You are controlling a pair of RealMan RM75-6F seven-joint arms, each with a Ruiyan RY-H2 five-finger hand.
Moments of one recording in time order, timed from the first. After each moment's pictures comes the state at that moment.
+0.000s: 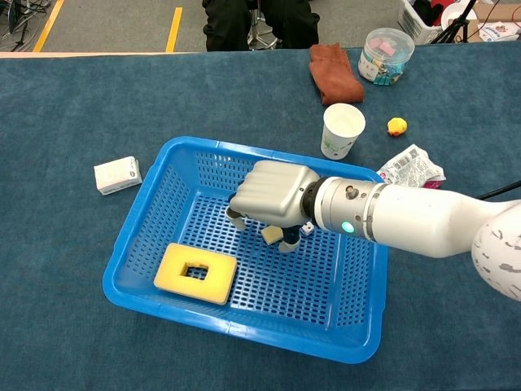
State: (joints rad) left arm -0.02 -0.75 -0.07 -2.07 1.38 1.55 0.12; right arm 1.29 -1.55 -0.19 -1.90 -0.74 0.95 -0.86
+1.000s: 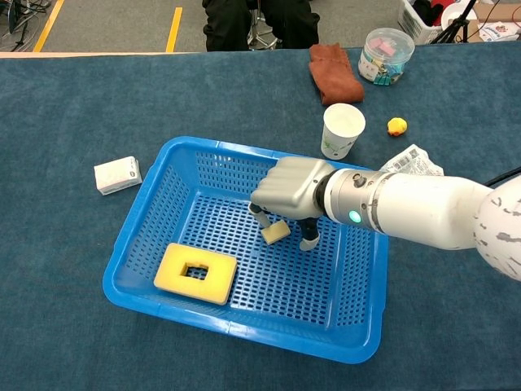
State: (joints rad) left arm -0.03 -0.74 -0.07 -2.05 1.37 1.53 0.10; right arm 1.37 -1.48 -0.16 -2.01 -0.43 0.94 -0.96
